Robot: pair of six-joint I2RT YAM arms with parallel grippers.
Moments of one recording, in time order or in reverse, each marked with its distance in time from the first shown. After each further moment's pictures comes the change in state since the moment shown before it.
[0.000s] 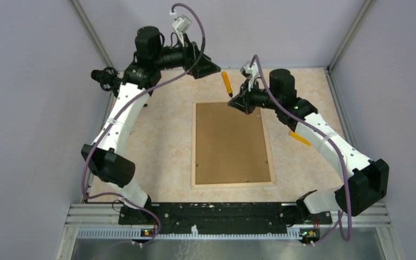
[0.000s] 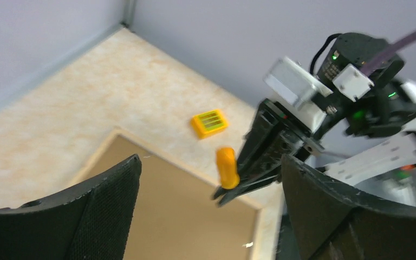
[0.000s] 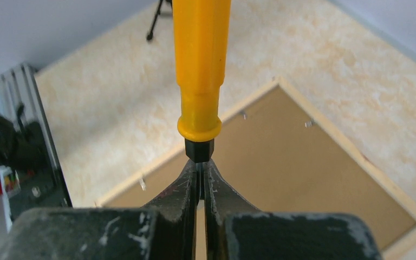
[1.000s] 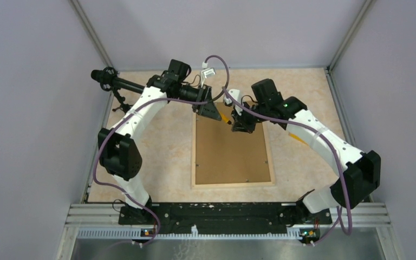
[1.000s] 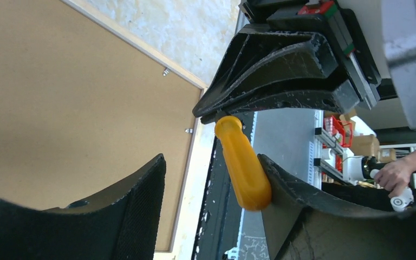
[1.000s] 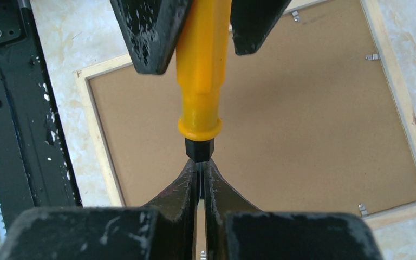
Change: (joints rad) left arm -0.053 0.130 -0.109 -0.636 0.212 0.430; right arm 0.085 0.075 0.077 -0.529 0.006 -0.512
